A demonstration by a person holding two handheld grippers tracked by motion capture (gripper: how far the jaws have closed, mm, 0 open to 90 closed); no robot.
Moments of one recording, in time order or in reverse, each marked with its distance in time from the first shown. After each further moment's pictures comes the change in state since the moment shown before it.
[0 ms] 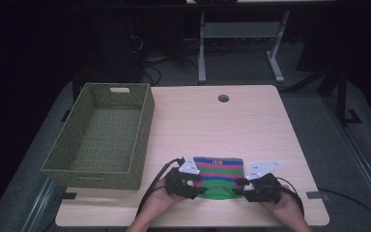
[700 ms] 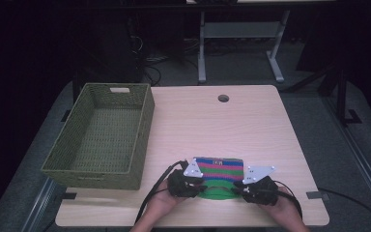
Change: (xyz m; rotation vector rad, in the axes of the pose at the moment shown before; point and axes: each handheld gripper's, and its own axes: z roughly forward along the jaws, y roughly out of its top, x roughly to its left) left arm -0.006 0.001 0.006 0.032 0.043 0.032; right arm 0.010 0.000 0.005 0.021 -0.055 -0.024
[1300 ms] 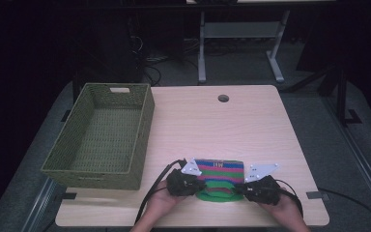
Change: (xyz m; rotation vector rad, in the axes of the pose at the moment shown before) left arm 0.001 0.001 -0.005 -0.011 -0.053 -0.026; right arm -0.005 -0.001 -0.006 -0.018 0.067 0.046
